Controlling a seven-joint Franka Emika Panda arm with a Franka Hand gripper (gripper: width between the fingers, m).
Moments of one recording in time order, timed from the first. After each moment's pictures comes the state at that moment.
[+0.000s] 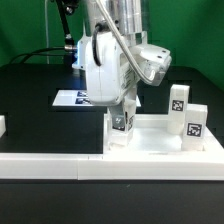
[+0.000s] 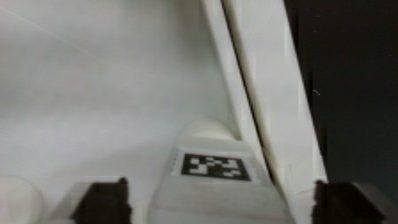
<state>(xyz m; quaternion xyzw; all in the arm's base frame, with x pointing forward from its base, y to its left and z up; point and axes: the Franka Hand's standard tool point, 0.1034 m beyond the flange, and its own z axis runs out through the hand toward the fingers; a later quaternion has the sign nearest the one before) 0.622 0.012 0.075 -0.59 0.80 0.02 0.07</state>
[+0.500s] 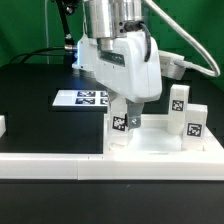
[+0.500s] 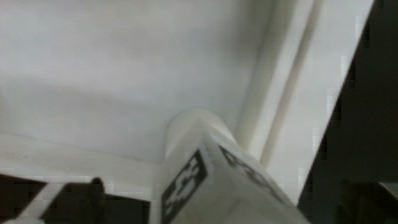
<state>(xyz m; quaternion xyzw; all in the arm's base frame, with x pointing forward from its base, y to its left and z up) 0.617 0.010 0.071 -0.80 0.60 -0.02 0.07</state>
